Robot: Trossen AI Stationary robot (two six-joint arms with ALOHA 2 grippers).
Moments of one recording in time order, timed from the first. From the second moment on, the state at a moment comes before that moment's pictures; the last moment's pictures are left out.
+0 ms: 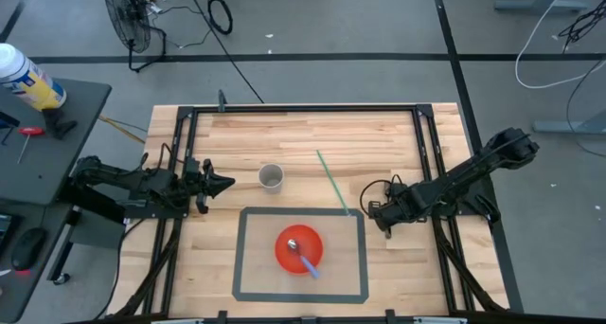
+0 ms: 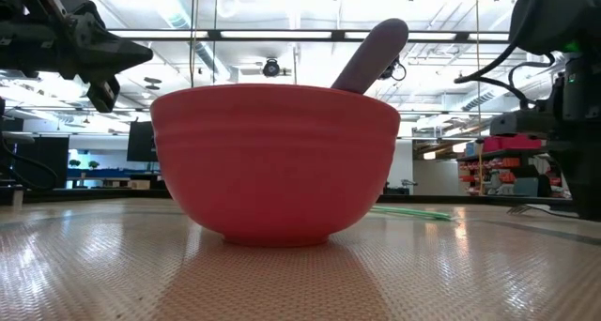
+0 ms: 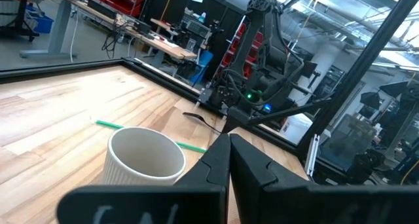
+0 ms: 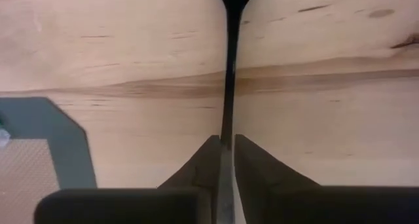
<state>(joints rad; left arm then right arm) -0.27 0.06 0.02 0.11 -0.42 -0.46 0.41 1.34 0.59 -0.75 0.10 2.05</state>
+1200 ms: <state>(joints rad) -0.27 0.06 0.02 0.11 -0.42 -0.46 0.24 1.34 0.53 -0.78 0.21 1.91</state>
